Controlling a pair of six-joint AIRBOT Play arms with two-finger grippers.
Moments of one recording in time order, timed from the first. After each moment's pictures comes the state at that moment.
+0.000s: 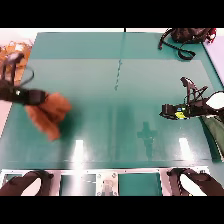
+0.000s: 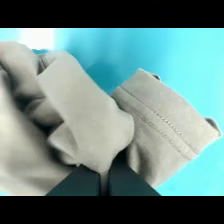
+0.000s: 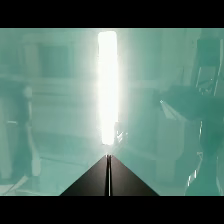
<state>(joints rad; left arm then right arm) -0.01 -0.94 1.14 1.29 -1.36 -1.47 -0.05 -0.93 0.77 -1.19 1.15 1.55</state>
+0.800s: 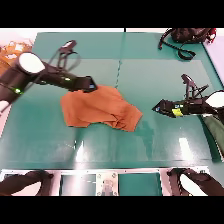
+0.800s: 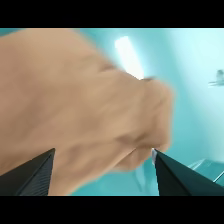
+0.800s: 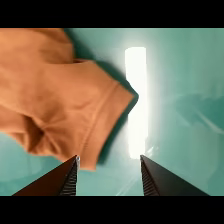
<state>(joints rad) -0.20 -1.26 1.26 0.99 -1.17 -1.37 -0.03 -0.95 0.77 -1.04 1.10 1.54</state>
